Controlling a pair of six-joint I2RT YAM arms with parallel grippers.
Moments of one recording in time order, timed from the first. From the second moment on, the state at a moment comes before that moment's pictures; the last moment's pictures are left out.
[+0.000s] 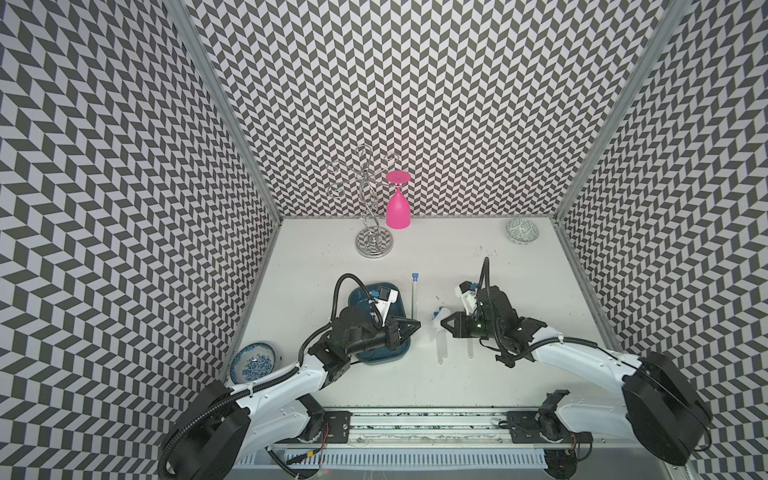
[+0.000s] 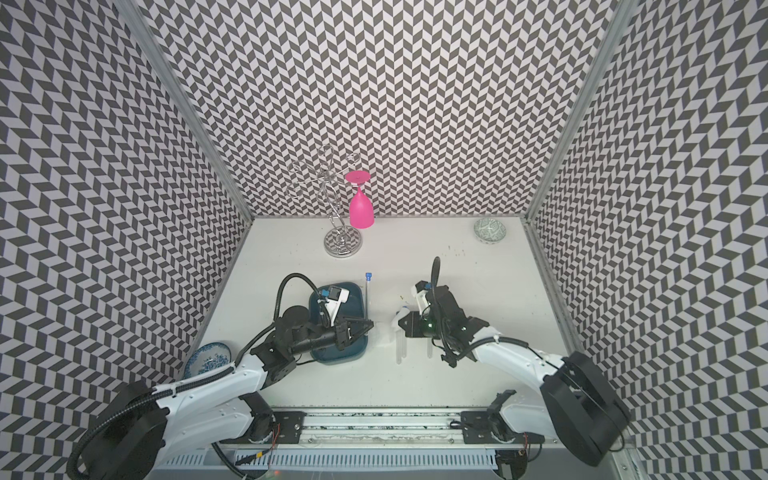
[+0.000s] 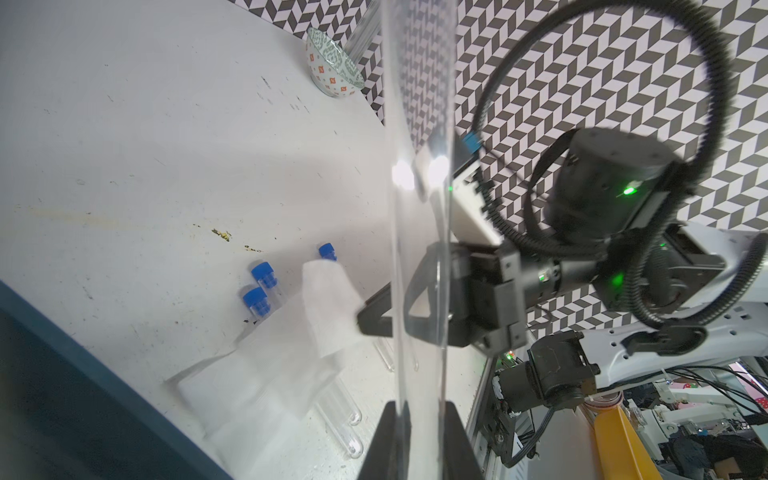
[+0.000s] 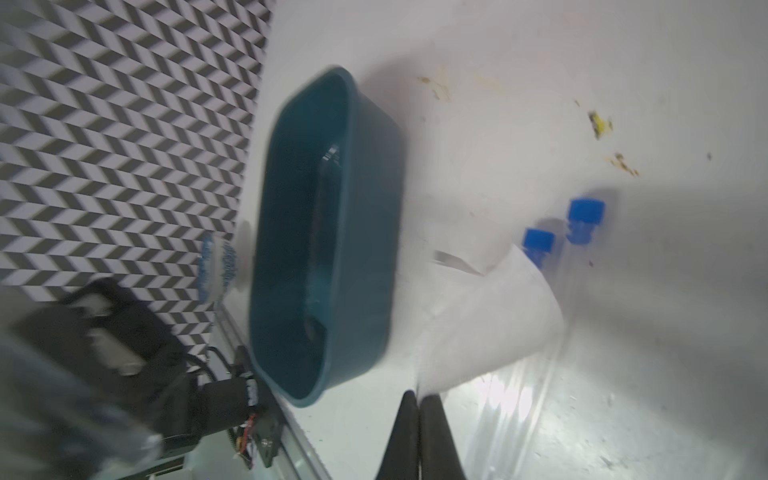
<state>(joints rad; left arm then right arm) -0.70 1.06 0.33 0.50 0.50 -0.67 0.64 1.22 0.62 -0.02 -0.39 0.66</state>
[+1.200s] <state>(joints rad) -0.70 1.11 0.34 0.51 0.51 -0.68 0.81 1.46 1.07 -0.19 -0.42 0.50</state>
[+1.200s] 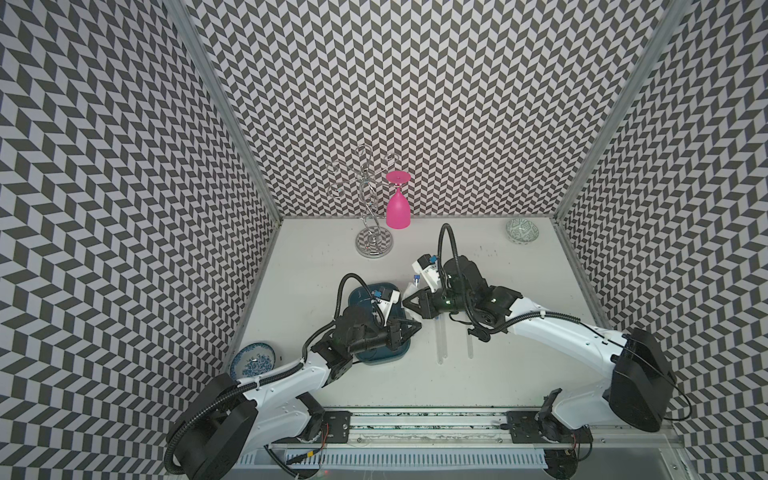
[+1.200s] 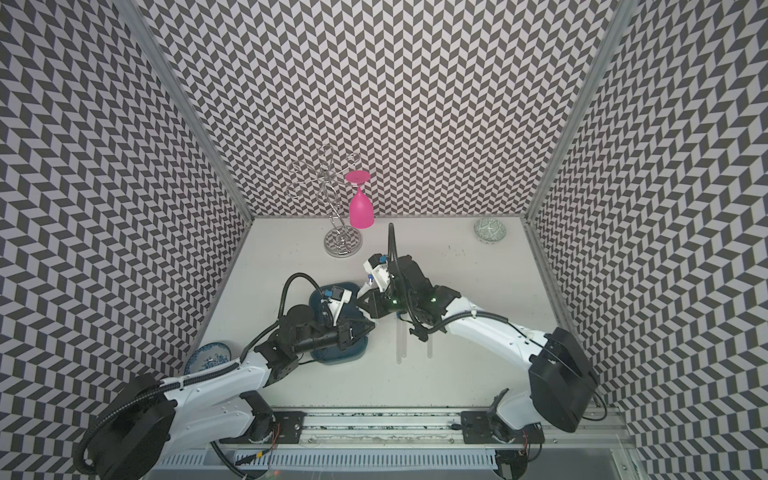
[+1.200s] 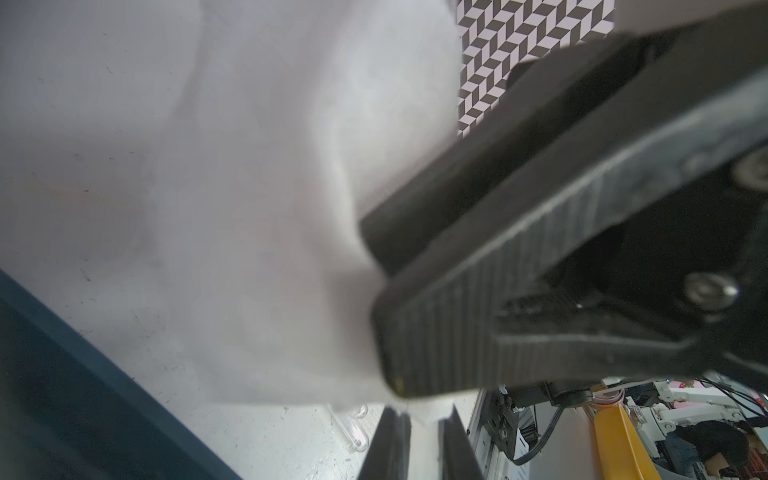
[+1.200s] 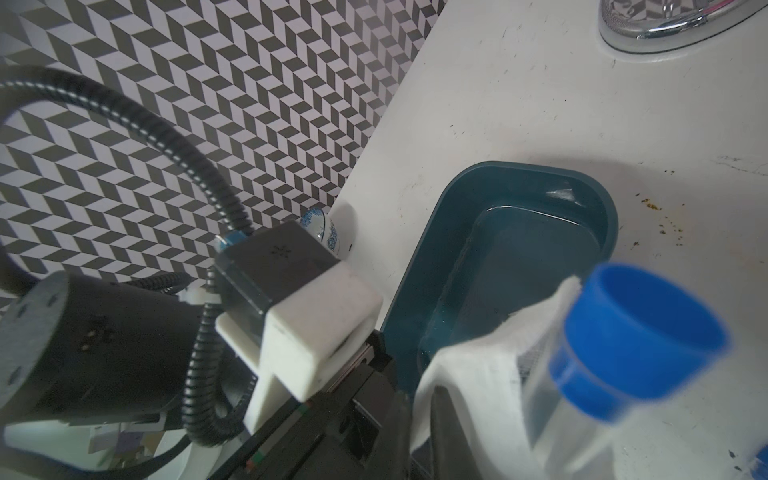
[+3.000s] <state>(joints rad) -0.69 1.10 0.34 0.52 0.51 -0.68 0.83 1.30 0.86 -0.03 -0.31 0.65</state>
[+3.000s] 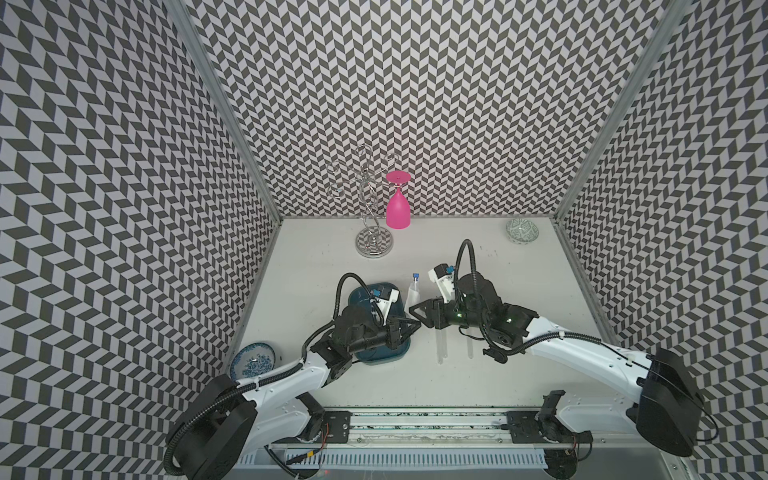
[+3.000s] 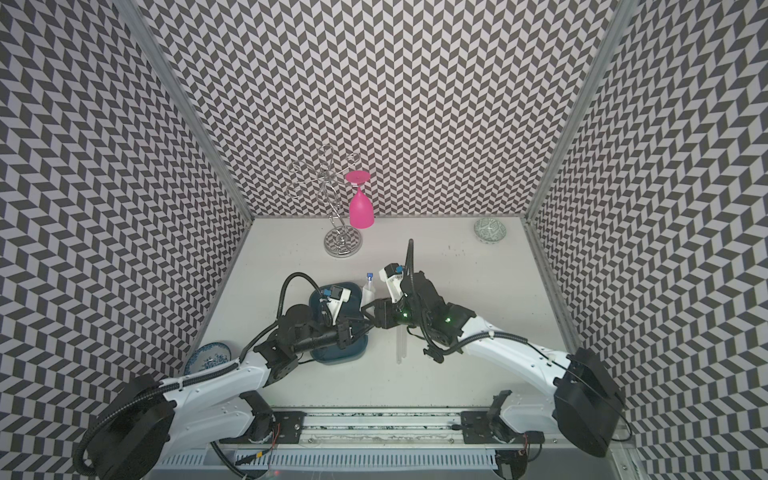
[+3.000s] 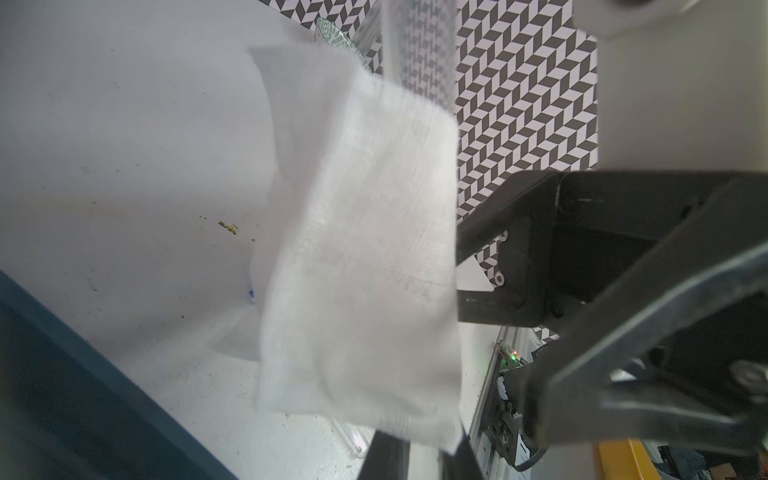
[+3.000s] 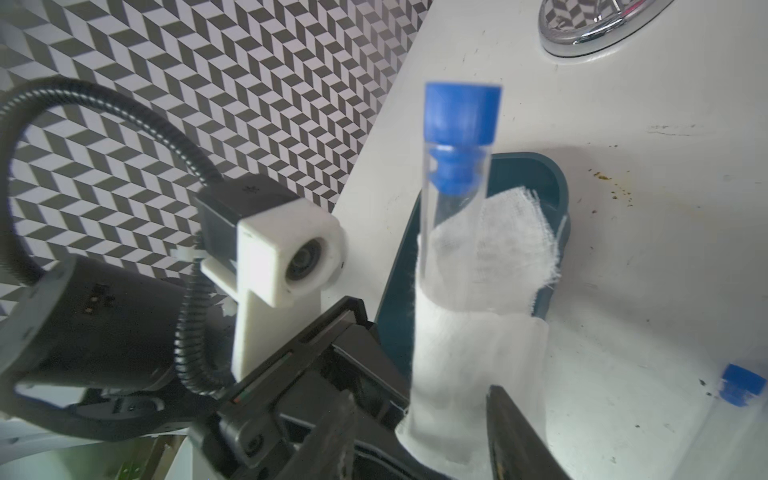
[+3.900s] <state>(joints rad) -0.69 1.08 0.34 0.50 0.50 -0.68 0.77 1.41 0.87 0.14 -0.40 0.62</state>
